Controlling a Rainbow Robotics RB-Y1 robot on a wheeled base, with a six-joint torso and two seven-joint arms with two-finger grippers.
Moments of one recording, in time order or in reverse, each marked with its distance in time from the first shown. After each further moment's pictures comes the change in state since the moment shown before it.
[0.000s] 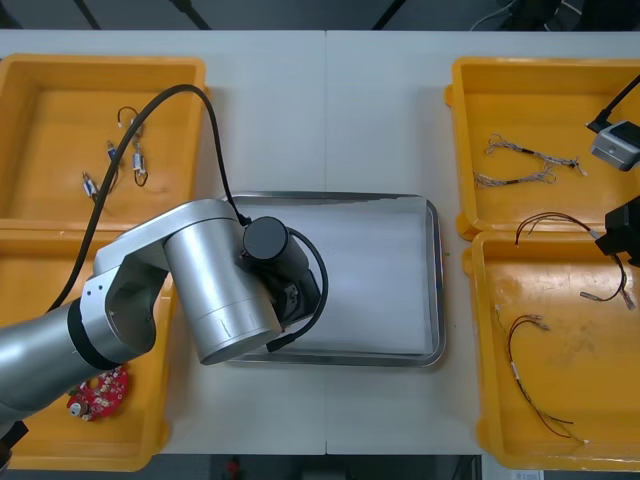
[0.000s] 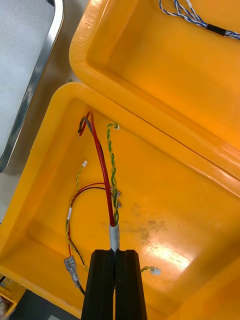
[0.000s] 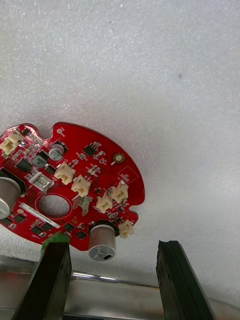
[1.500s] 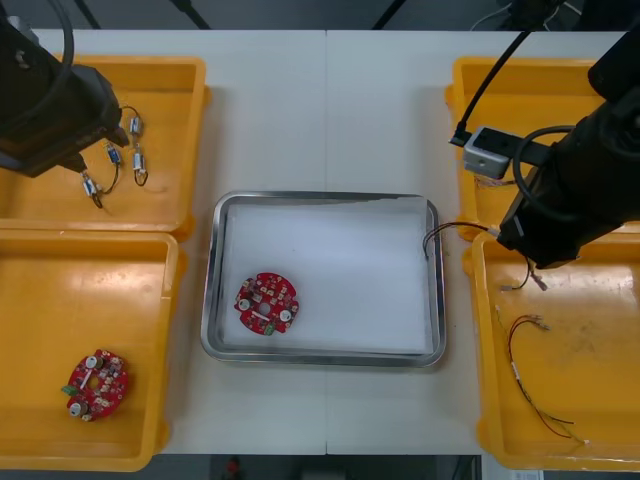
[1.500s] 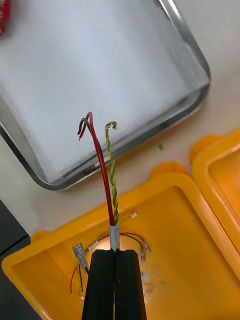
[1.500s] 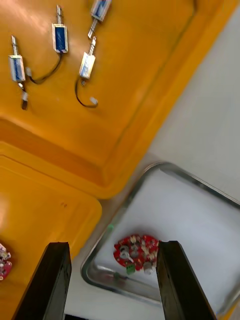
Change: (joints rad) right arm -0.323 -0.001 0.425 -0.063 -0.073 -0.087 0.030; left arm -0.157 0.494 0.650 -0.017 0.602 0.199 -0.212
